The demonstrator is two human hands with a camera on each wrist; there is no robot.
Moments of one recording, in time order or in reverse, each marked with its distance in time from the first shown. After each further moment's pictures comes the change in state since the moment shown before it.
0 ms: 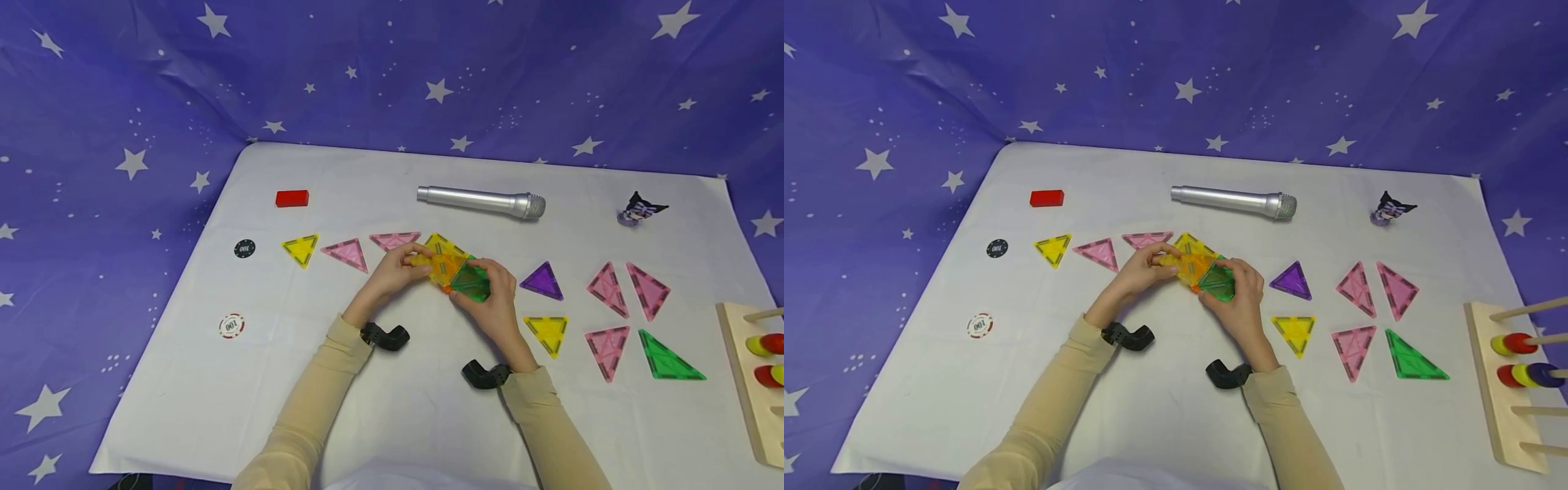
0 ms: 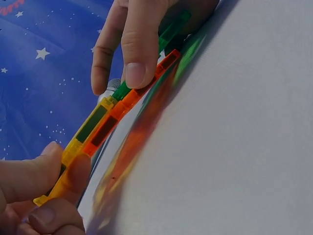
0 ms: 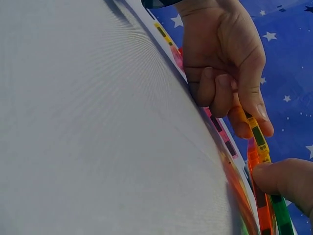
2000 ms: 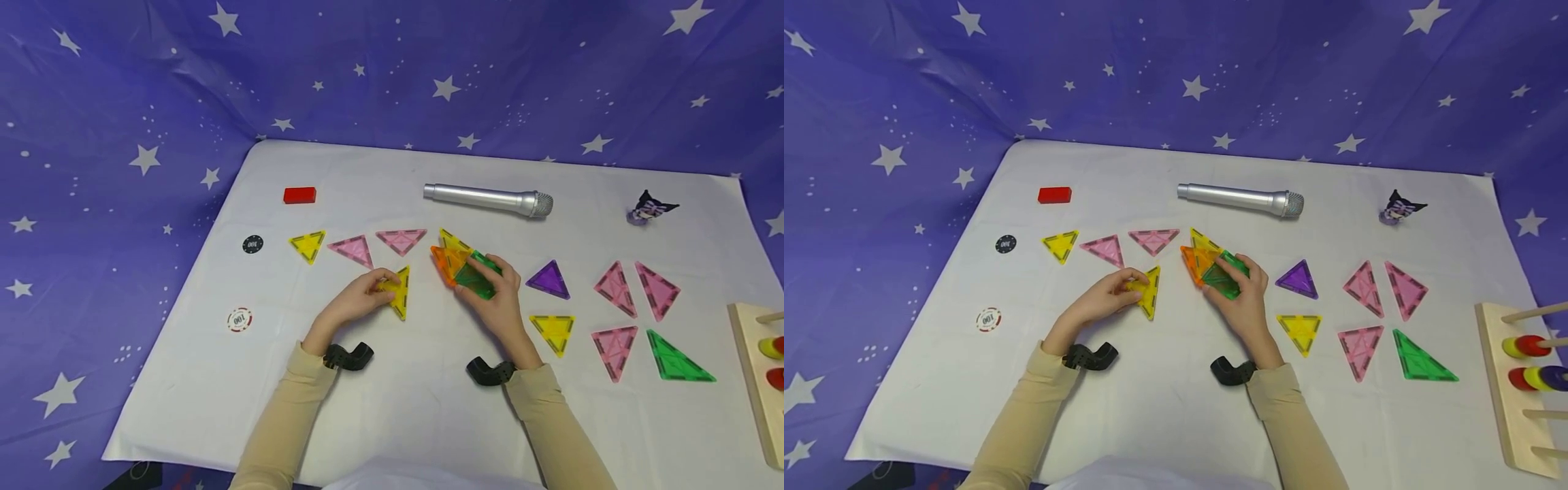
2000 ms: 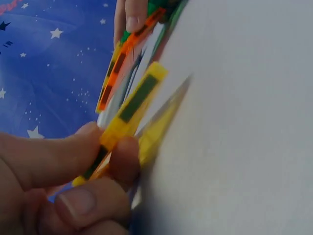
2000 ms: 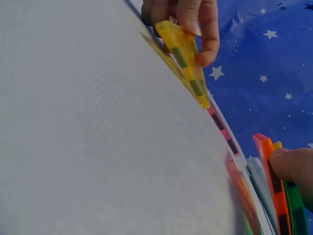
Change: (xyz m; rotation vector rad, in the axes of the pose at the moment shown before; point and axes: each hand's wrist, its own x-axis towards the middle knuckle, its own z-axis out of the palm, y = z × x) left_hand -0.069 -0.012 -0.041 0.300 -0.095 0.013; right_hand 0.002 0.001 0.001 0.045 -0.047 0.075
